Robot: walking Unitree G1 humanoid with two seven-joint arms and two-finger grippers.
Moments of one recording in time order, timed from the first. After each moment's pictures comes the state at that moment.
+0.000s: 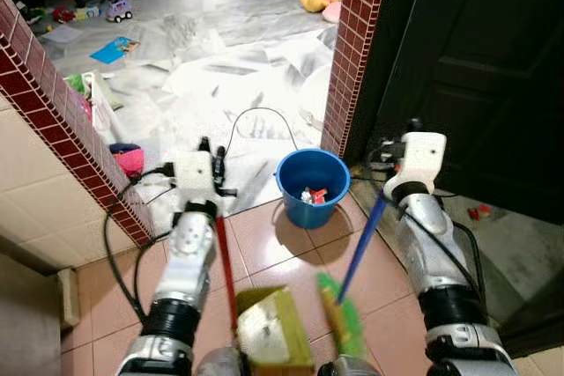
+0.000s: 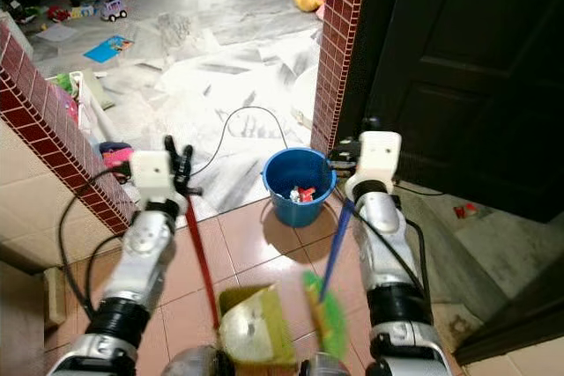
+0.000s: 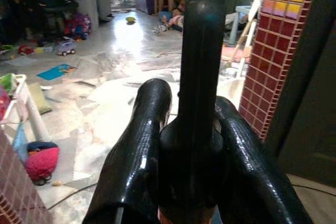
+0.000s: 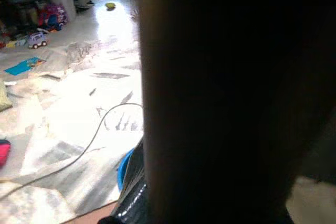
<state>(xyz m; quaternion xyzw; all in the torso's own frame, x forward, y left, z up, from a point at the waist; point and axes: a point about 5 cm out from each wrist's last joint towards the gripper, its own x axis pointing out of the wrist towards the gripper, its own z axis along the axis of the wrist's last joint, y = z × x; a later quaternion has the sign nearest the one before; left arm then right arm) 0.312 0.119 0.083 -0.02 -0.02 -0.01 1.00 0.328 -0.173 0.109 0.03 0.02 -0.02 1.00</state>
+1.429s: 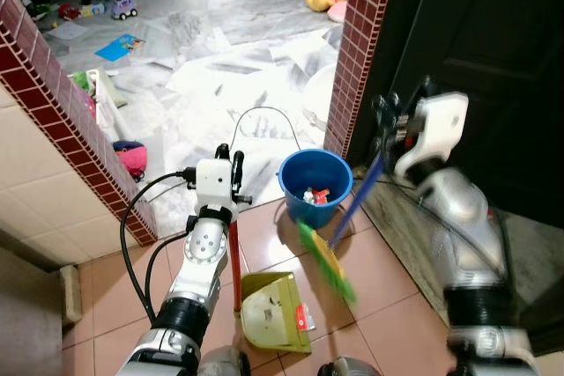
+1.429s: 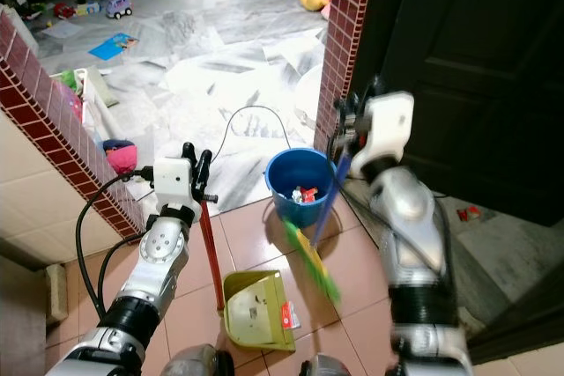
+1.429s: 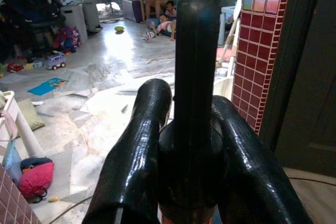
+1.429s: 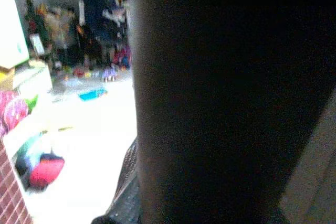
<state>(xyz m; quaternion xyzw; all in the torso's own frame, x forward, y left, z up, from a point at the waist) 0.310 0.103 0.073 0.02 -0.03 -0.04 1.00 0.314 -0.161 0.156 -0.02 -0.08 0.14 0.99</state>
